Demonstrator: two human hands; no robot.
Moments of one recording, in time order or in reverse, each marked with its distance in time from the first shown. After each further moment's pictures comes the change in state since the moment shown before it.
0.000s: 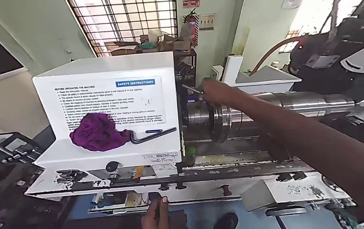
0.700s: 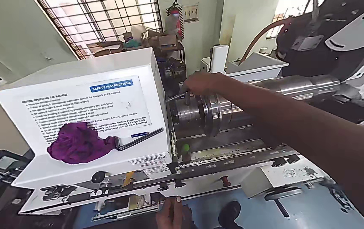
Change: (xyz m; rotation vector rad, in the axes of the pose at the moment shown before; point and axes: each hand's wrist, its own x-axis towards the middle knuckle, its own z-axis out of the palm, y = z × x) left_hand -0.009 0.003 0.032 -0.033 -0.161 -0.011; right_hand 0.012 0.009 -0.010 -0.259 -0.189 -0.280
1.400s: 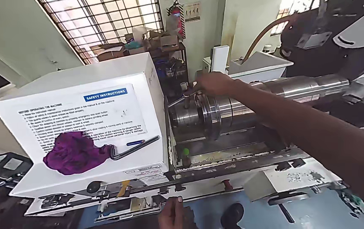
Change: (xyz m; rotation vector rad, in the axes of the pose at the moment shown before) left_hand 0.013 0.003 0.017 0.002 0.005 -0.049; right_hand -0.033 0.046 0.032 0.010 0.216 0.143
